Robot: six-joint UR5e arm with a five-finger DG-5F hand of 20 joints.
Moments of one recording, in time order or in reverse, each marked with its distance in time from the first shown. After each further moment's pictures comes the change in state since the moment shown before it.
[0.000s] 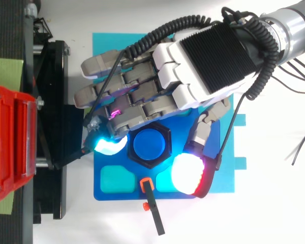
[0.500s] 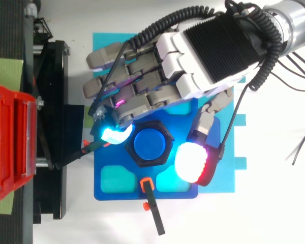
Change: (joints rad) arm -0.023 0.000 0.000 -0.001 -0.025 -0.002
